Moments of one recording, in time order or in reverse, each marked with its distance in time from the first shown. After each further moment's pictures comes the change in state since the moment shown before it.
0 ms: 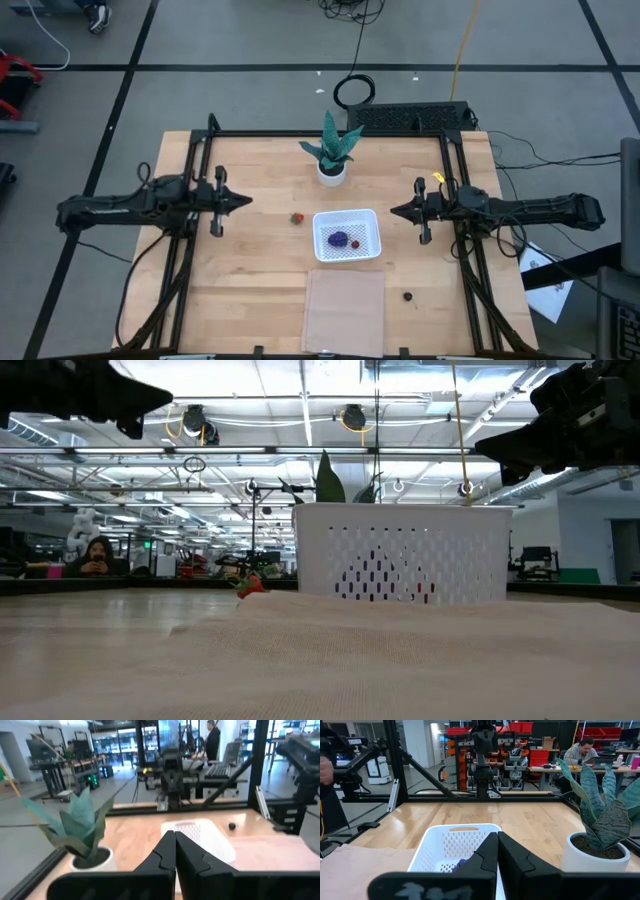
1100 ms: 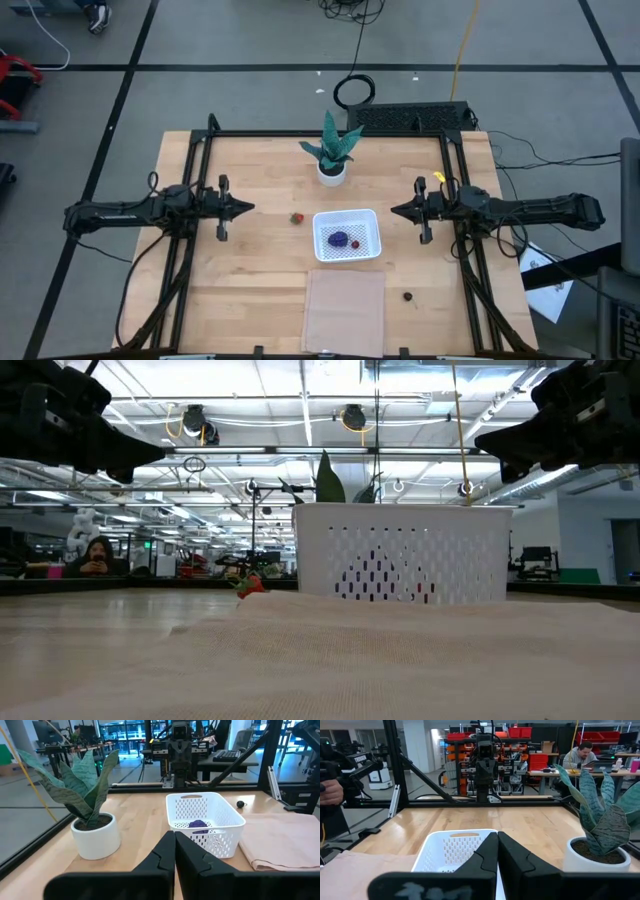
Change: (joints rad) left arm -0.003 -0.145 -0.205 0.009 -0.048 -0.034; right arm 0.000 0.001 0.000 0.023 0.000 0.004
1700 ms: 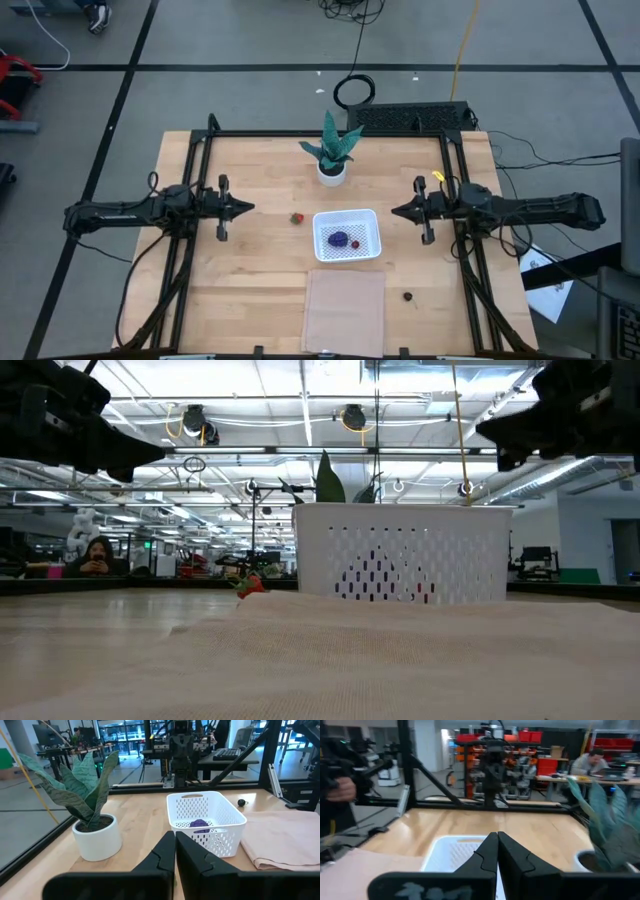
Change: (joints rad) left arm 0.000 0.000 0.000 0.001 -0.001 0.024; right arm 0.001 0.010 0.060 -0.047 -0.055 -0.032
